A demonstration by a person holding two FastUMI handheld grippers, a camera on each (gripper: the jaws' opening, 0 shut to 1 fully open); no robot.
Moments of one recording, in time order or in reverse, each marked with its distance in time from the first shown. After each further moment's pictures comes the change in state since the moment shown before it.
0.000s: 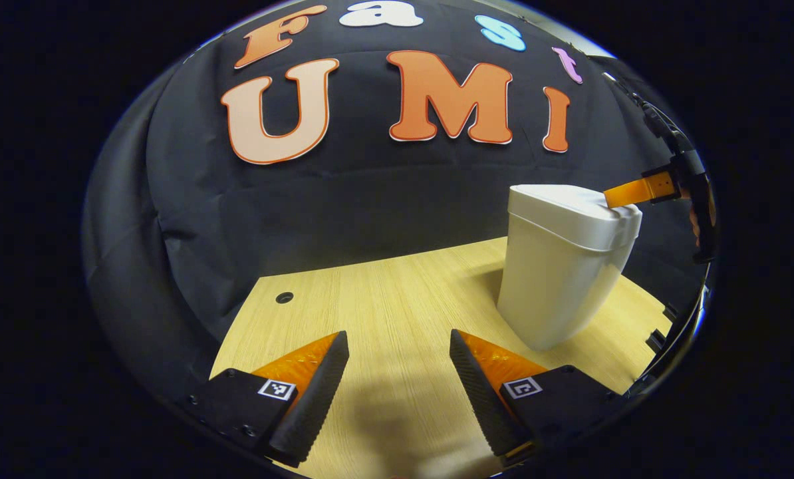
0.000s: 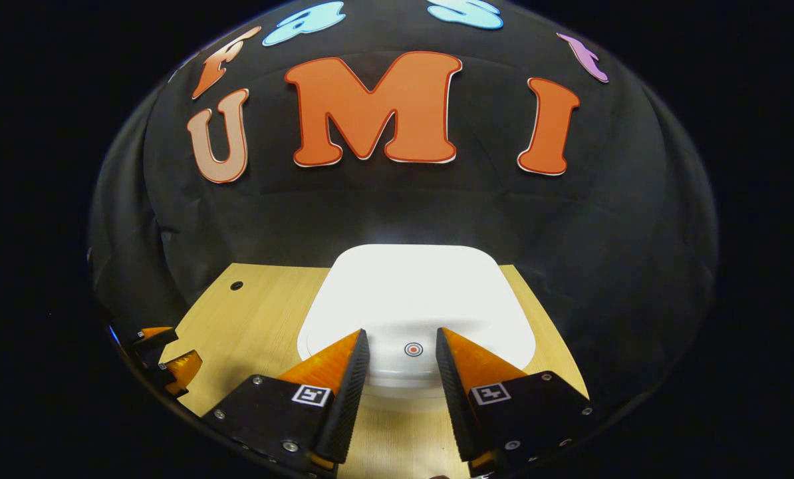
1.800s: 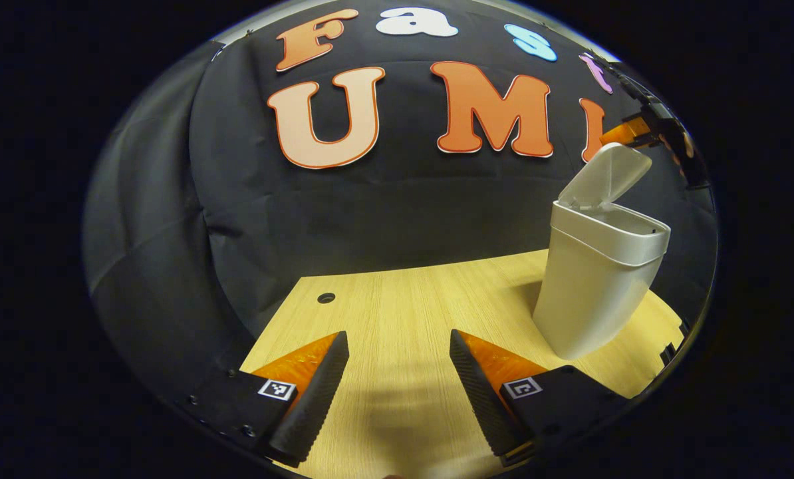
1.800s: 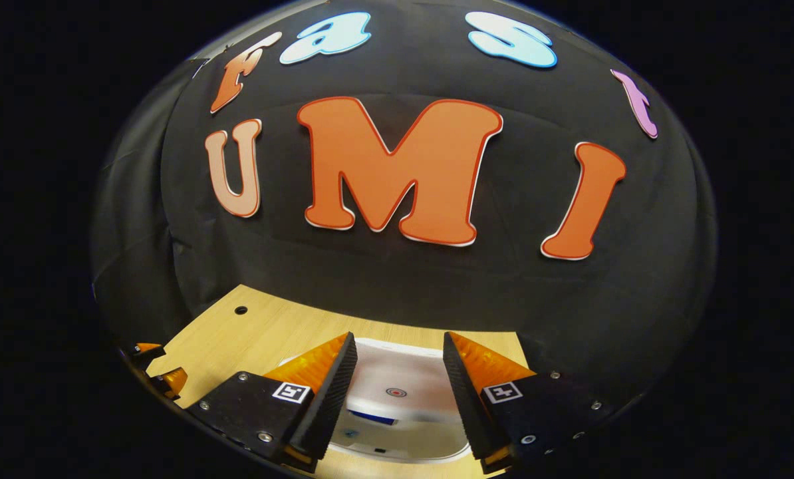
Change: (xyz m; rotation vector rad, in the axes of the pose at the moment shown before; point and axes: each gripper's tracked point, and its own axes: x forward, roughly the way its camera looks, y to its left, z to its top) left arm -0.015 0.044 0.004 -0.058 -0.029 0.169; right arm 0.023 -0.007 0.123 -0.145 -0.124 0.080
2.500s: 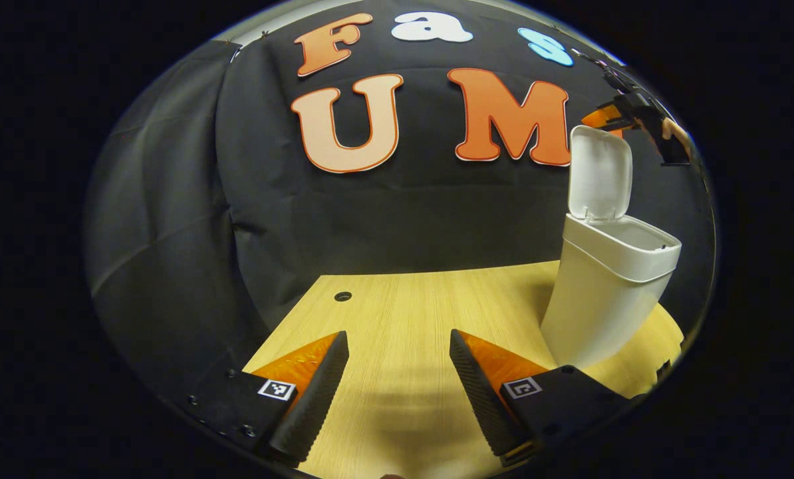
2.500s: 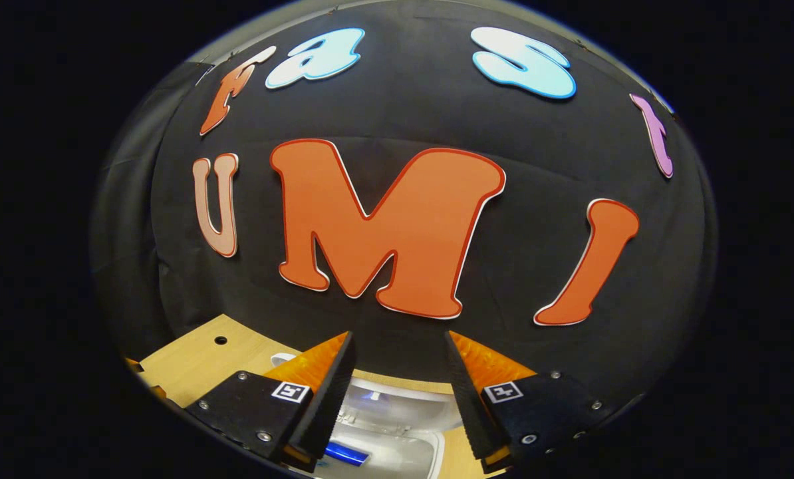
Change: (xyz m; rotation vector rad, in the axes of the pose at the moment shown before) left arm -0.017 0.002 0.006 -0.037 -0.007 0.126; right arm 0.048 -0.038 0.105 -0.040 -0.186 -0.008
